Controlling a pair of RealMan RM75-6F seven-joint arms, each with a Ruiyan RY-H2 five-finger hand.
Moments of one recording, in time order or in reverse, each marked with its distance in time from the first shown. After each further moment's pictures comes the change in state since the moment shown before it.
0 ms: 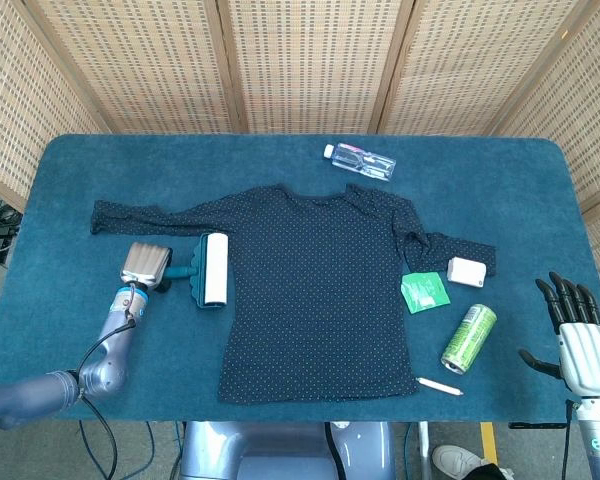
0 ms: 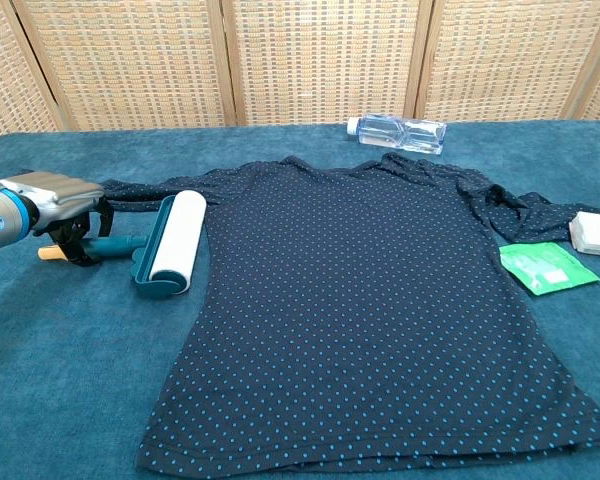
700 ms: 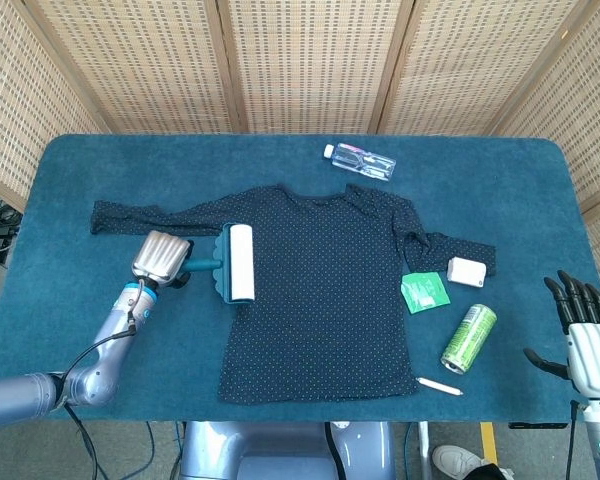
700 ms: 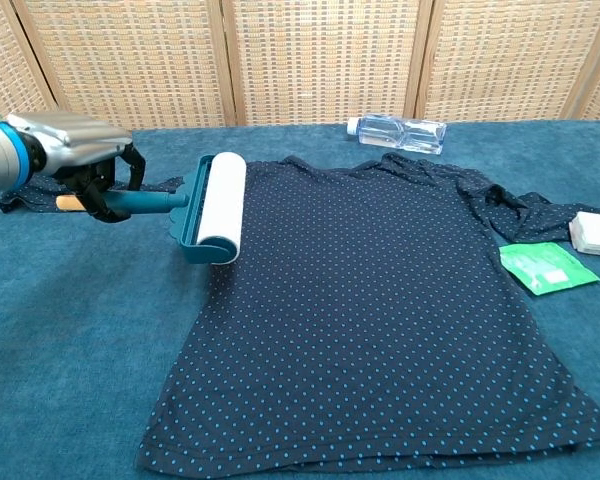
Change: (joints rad) left arm -0.055 0.214 -0.037 -0.383 0.059 0.086 0.089; right arm -0.009 0.013 0.008 0.003 0.006 0.016 0.047
